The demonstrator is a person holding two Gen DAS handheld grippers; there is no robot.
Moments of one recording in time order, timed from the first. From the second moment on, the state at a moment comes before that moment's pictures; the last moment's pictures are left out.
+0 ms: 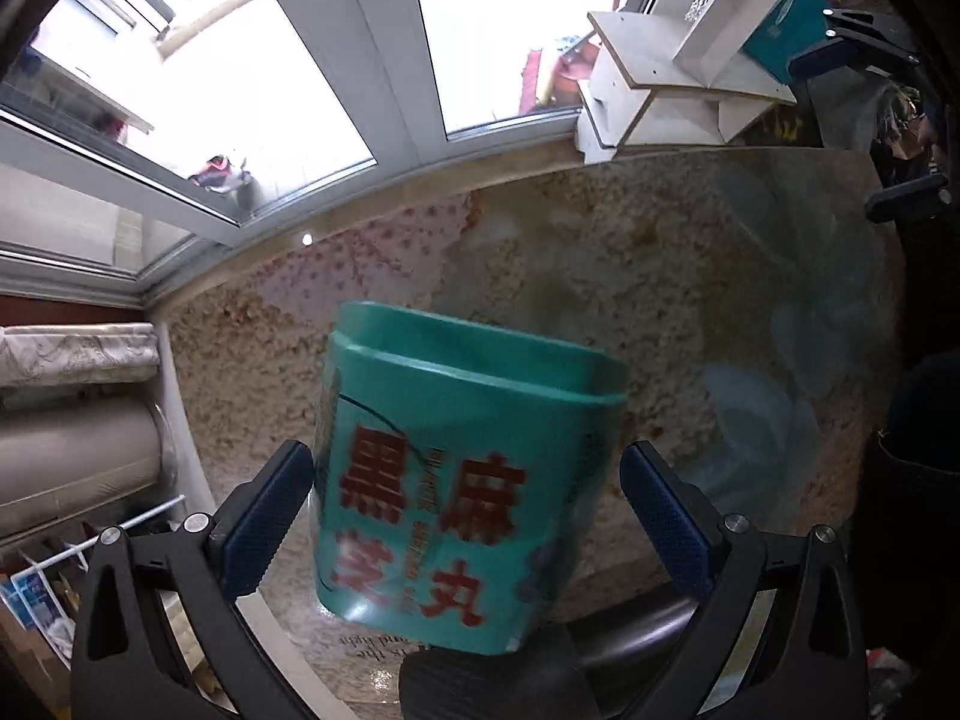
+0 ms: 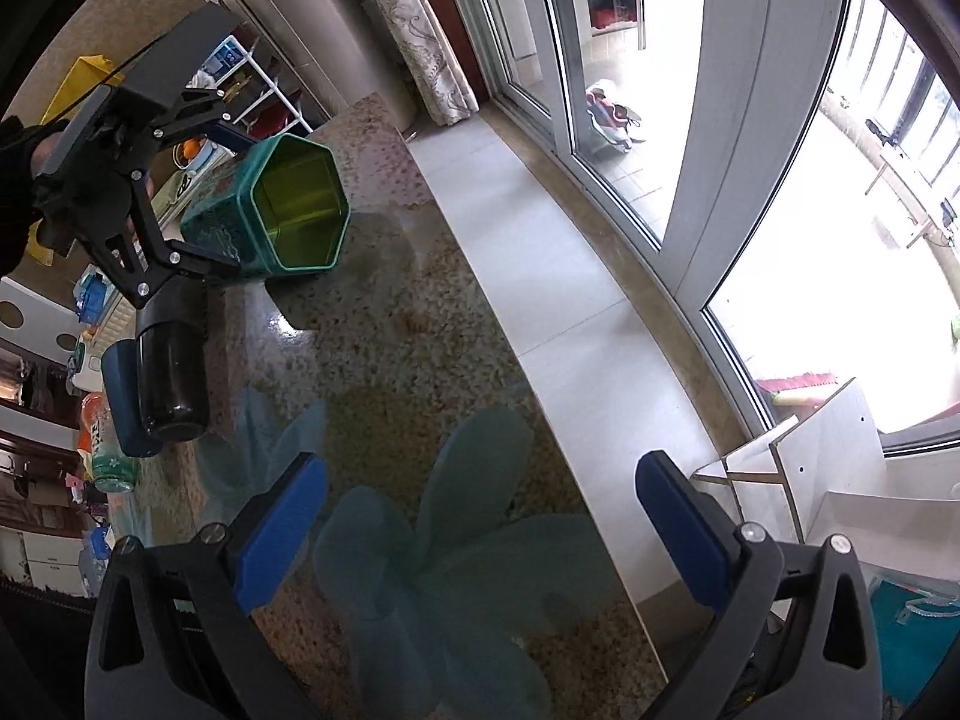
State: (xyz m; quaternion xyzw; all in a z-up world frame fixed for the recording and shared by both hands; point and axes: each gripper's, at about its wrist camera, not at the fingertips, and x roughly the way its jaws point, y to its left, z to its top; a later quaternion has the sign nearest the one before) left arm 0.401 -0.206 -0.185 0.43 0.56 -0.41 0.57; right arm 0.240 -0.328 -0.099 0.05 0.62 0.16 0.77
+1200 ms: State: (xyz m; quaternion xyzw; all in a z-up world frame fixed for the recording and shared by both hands) left arm 0.423 -0.218 -0.189 0.36 0.64 -0.33 0.60; right arm 0.251 -0.332 -0.112 0.08 0.62 0.17 0.76
